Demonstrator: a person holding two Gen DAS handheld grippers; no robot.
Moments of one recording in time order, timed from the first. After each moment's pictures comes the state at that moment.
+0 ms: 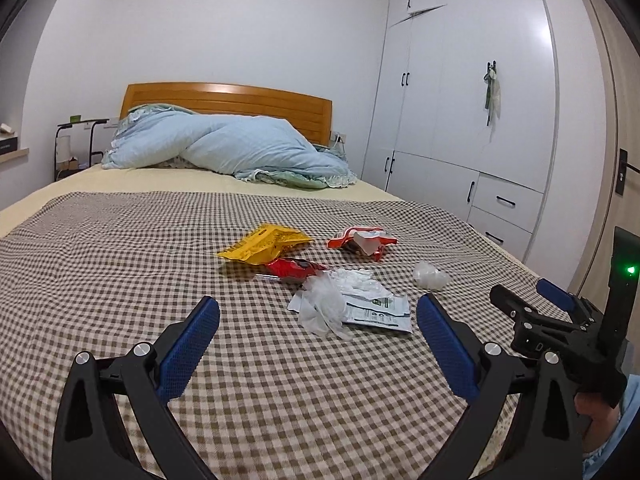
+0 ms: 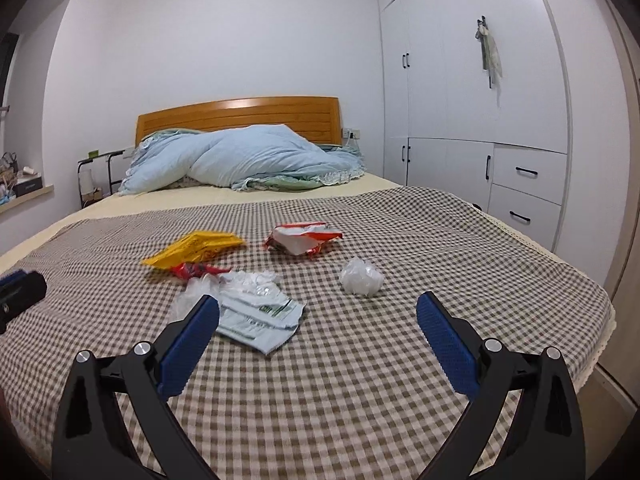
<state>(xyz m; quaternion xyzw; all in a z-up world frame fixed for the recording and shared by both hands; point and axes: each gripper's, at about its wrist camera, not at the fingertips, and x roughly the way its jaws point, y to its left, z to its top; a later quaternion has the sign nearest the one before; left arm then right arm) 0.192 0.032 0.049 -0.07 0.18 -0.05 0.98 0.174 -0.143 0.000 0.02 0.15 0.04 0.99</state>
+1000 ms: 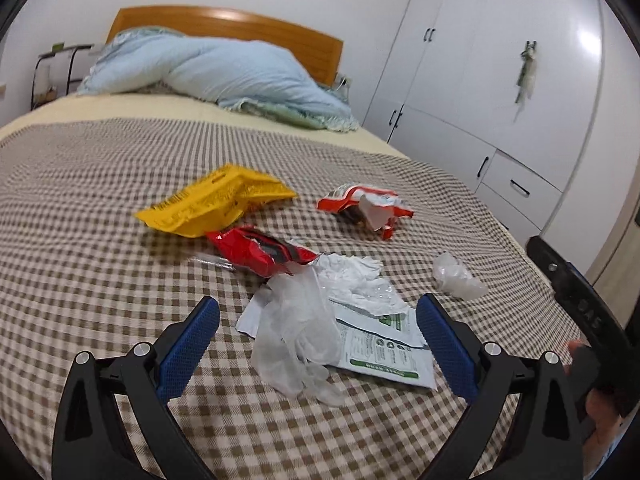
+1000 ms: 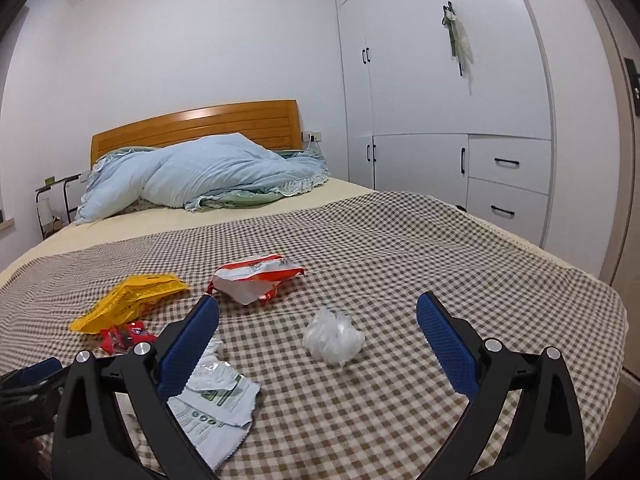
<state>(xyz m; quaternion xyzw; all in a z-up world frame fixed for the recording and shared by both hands) 0.352 0.017 0.003 -0.14 0.29 -0.07 0.94 0.281 -0.162 0.004 0.05 0.15 -0.03 0.99</state>
